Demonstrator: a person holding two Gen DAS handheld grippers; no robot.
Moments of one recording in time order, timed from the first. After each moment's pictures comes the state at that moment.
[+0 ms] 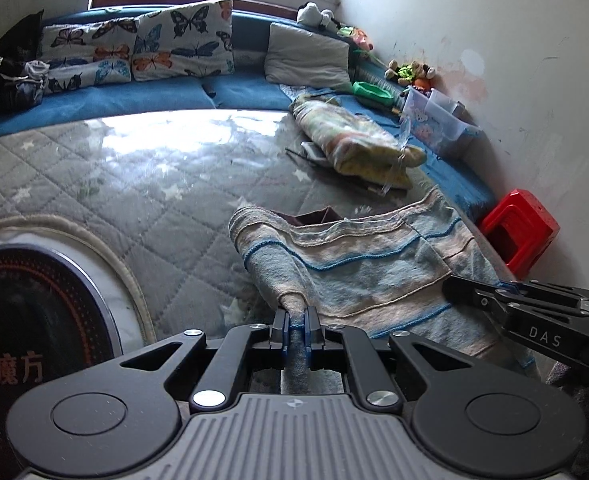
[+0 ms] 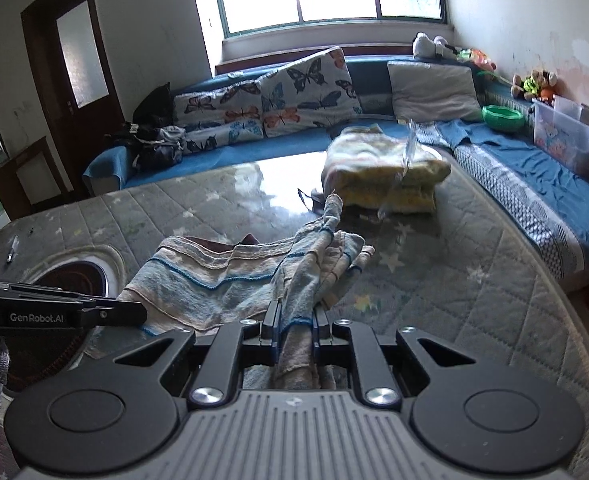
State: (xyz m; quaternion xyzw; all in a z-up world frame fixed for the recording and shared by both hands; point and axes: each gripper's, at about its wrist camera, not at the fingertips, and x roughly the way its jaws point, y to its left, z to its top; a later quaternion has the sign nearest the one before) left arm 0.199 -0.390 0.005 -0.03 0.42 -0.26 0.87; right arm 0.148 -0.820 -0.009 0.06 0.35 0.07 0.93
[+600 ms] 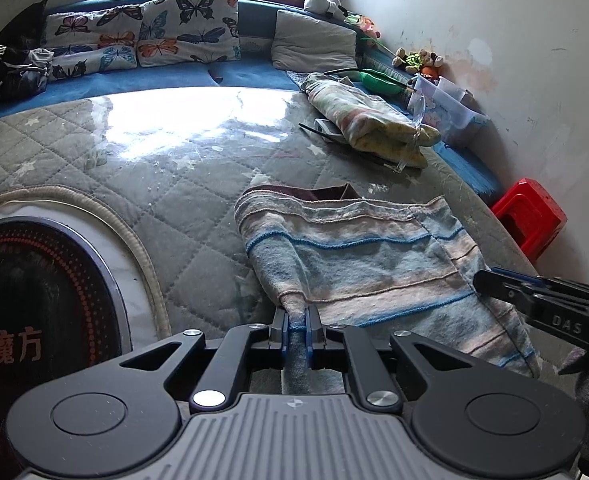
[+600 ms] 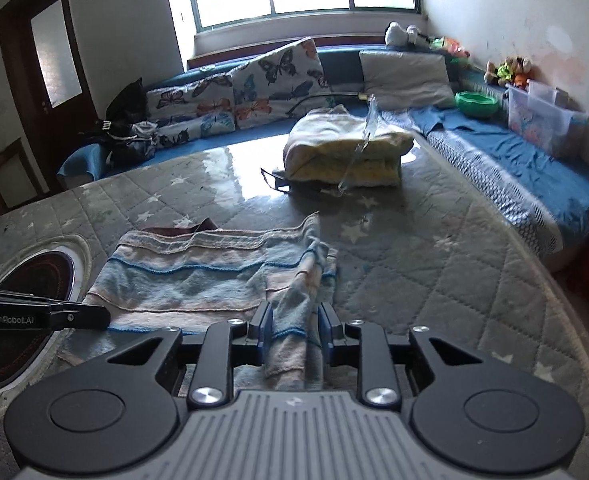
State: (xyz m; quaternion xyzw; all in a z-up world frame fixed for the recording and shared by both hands) left arm 0.199 -0.386 -0.011 -0.03 0.43 -0.25 0.86; right arm 0.139 -0.835 -0.027 0.06 0.35 0.03 0.93
